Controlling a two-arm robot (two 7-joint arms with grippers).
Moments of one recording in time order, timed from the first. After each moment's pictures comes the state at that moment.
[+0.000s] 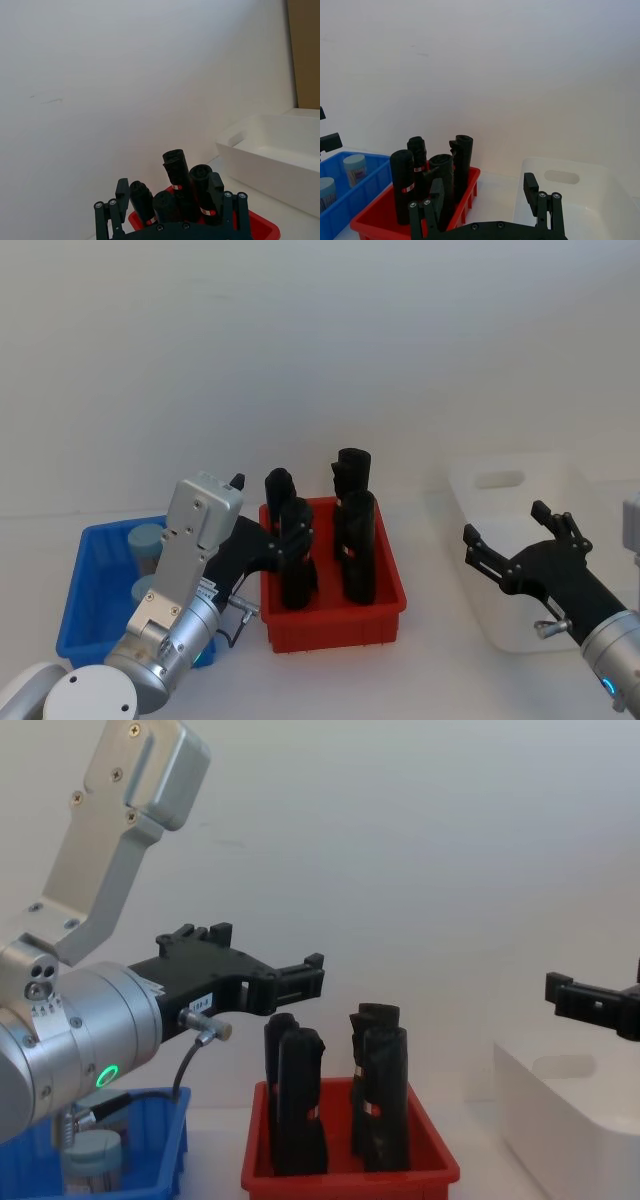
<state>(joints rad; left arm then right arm) -0.24 0.38 0.45 -1.63 -0.20 0.01 -0.01 -0.01 0.34 -0.23 -1.77 0.29 0.03 0.07</state>
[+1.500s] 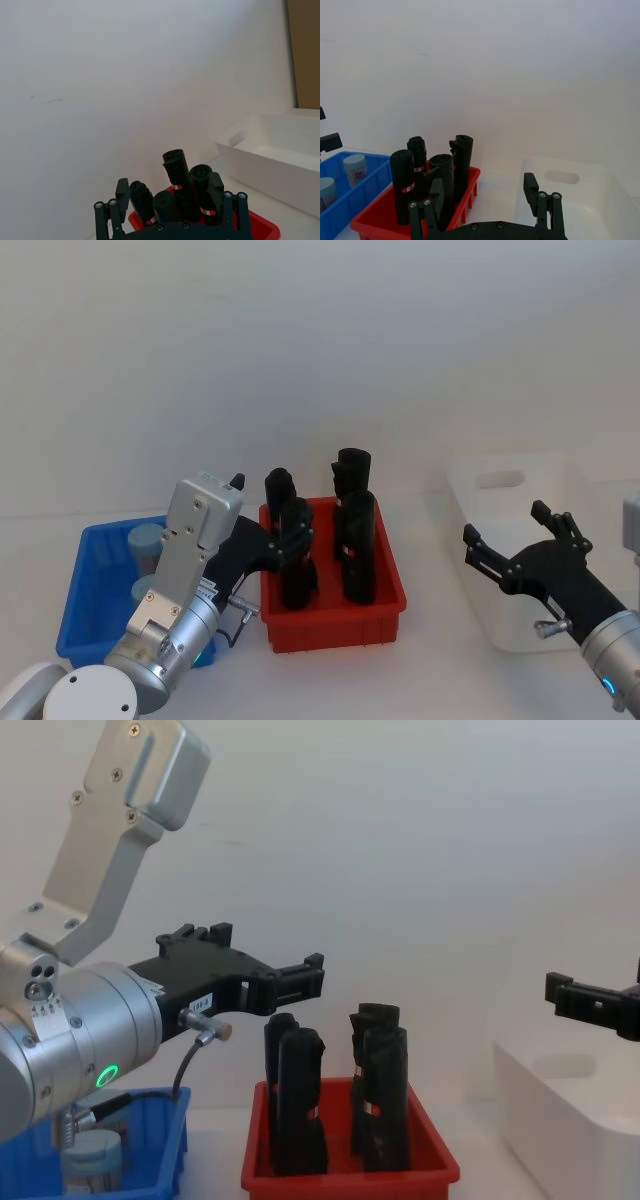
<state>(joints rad) -0.24 0.38 0.45 -1.63 -0.20 0.01 -0.01 -0.01 0.34 -0.23 -1.77 0.29 0.03 0.07</state>
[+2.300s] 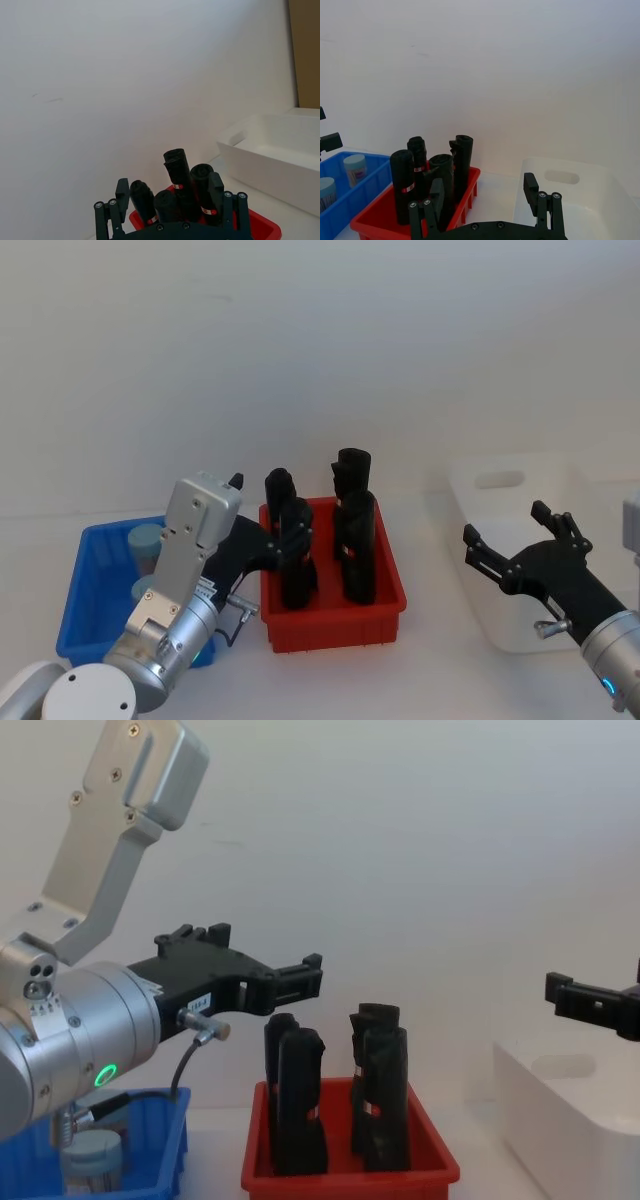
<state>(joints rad) -0.24 0.38 0.45 -1.62 -0.20 0.02 -0.01 -0.01 0.34 -0.23 -1.77 0.29 0.03 0.07</state>
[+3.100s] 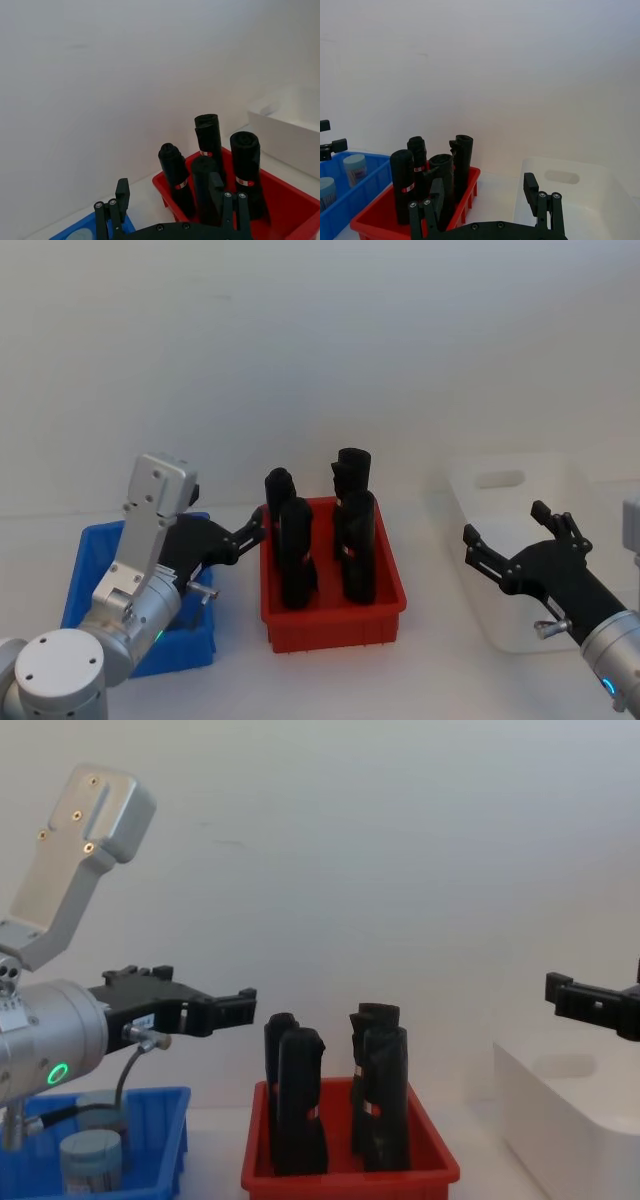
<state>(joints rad) -0.30 0.38 0.39 -1.51 -0.28 0.13 -0.04 -0.01 0.34 -0.23 -1.77 0.29 0.03 0.07</state>
